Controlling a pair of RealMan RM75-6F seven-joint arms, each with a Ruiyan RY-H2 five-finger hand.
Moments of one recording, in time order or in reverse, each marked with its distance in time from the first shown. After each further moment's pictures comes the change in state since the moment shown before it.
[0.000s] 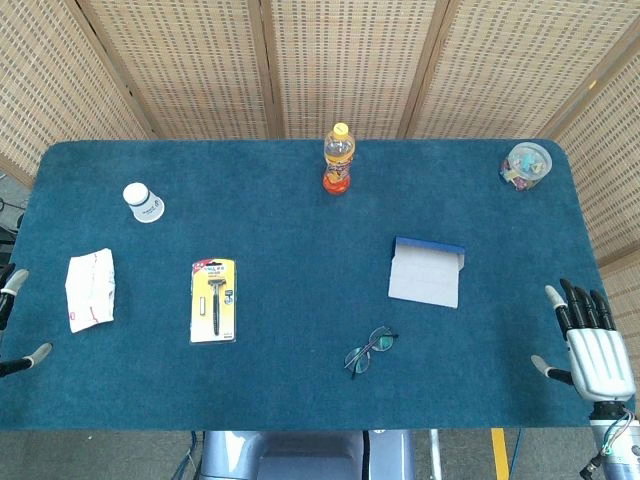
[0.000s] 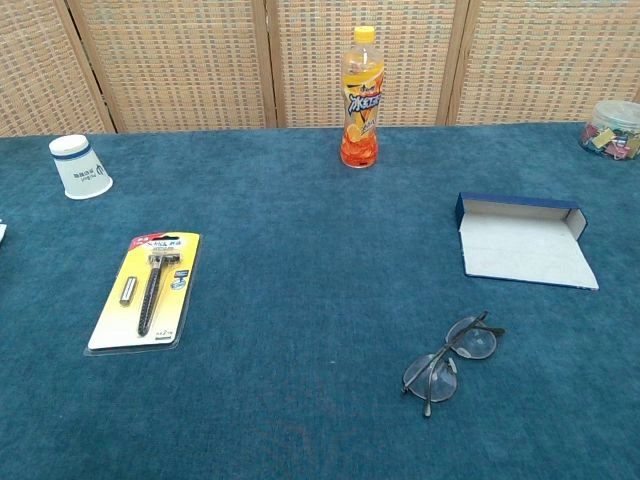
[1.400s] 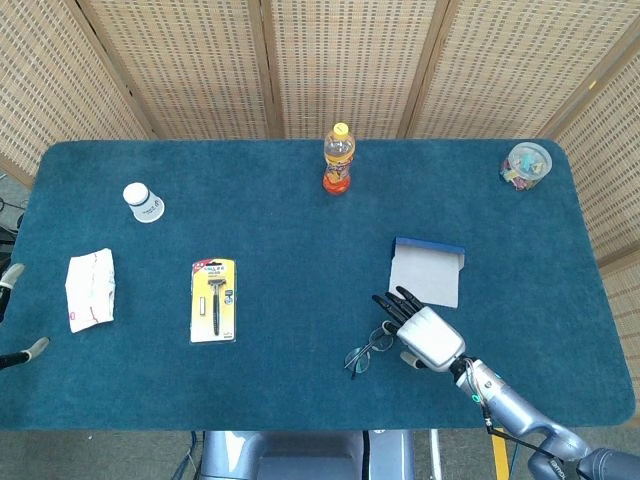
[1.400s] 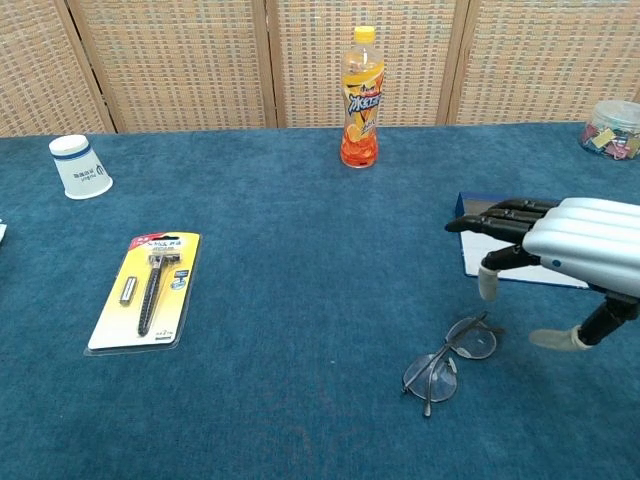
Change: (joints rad) left arm -0.019 0.008 -0.021 -0.011 -0.054 -0.044 0.007; right arm 0.432 -0.246 -0.042 0.139 -0.276 -0.452 -0.050
